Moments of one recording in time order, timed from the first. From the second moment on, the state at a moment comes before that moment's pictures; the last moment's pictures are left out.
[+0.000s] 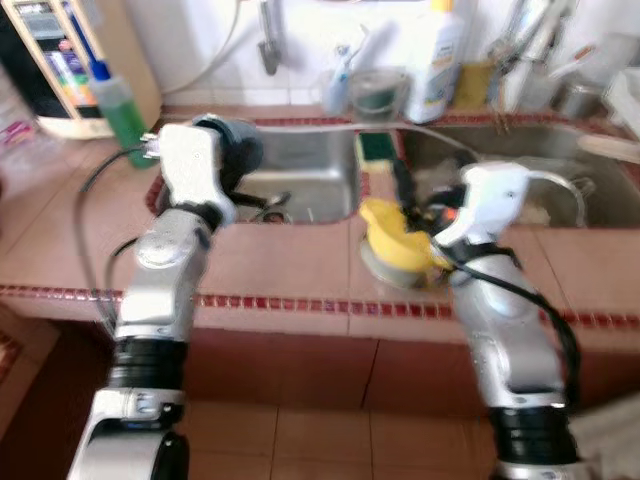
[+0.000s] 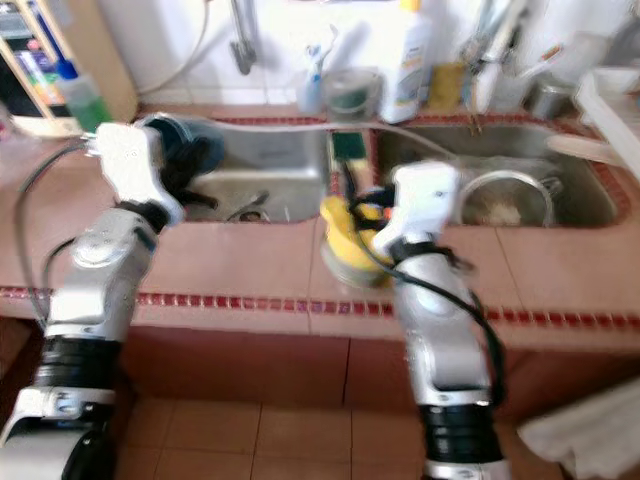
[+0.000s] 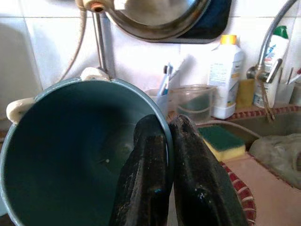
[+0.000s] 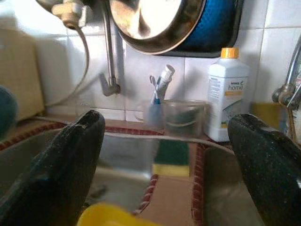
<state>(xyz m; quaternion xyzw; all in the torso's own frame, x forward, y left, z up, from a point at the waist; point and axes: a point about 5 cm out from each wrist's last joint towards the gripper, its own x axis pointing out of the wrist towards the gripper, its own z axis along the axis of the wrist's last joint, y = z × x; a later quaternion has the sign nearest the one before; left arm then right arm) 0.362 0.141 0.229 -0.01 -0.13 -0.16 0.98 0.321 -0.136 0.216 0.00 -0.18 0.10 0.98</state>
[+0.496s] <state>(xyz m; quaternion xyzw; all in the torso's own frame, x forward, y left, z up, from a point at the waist) 0.365 0.138 0.233 -0.01 -0.14 -0.17 0.98 0.319 -0.130 0.212 0.00 -0.17 0.12 0.98</state>
